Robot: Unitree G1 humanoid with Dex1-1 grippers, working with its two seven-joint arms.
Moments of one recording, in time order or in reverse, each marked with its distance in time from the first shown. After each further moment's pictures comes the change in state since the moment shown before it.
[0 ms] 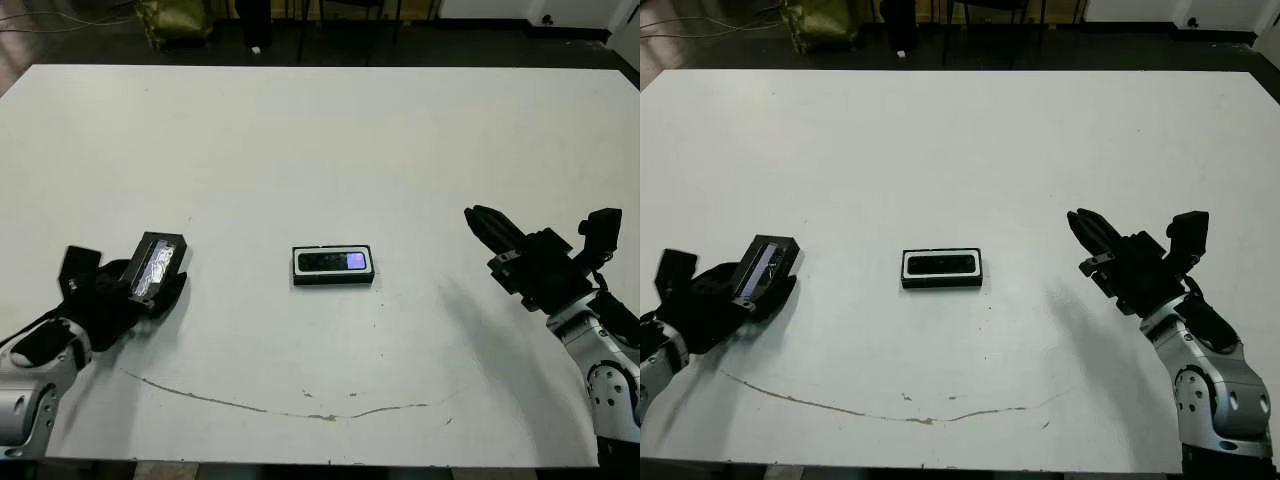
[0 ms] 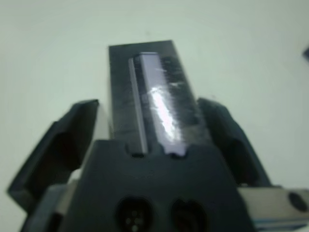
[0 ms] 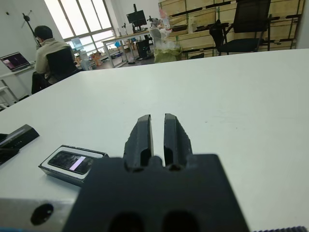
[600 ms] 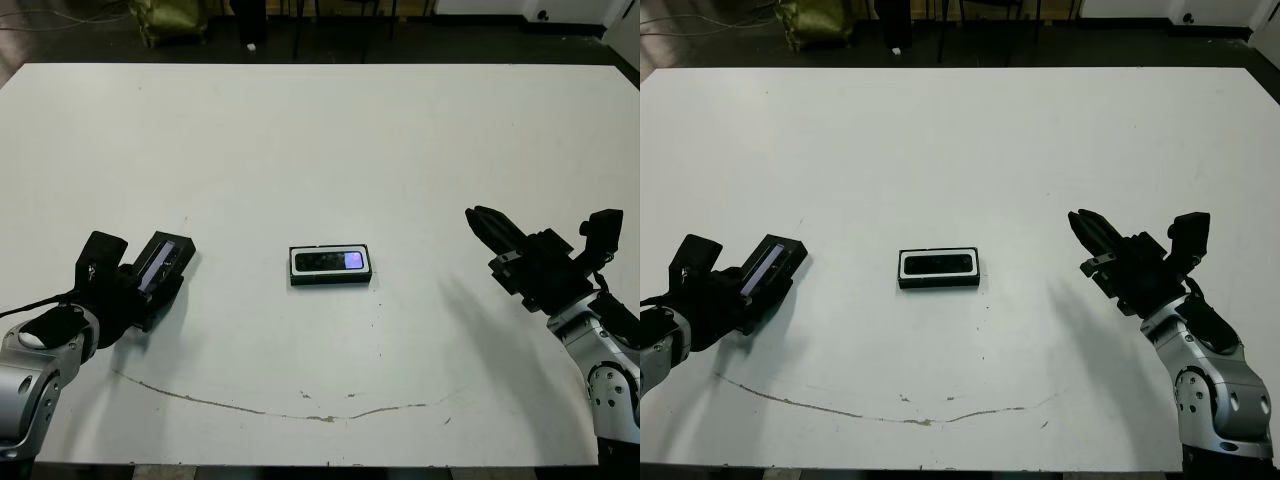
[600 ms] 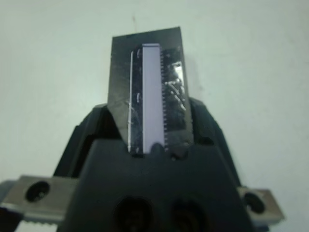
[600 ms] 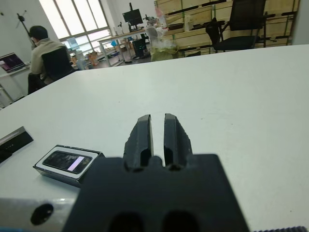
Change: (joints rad) left arm -0.047 0.001 0.038 -0.193 -0.064 0.431 0.050; right arm 0.004 0.000 -0.002 0.000 0.004 0.000 -0.014
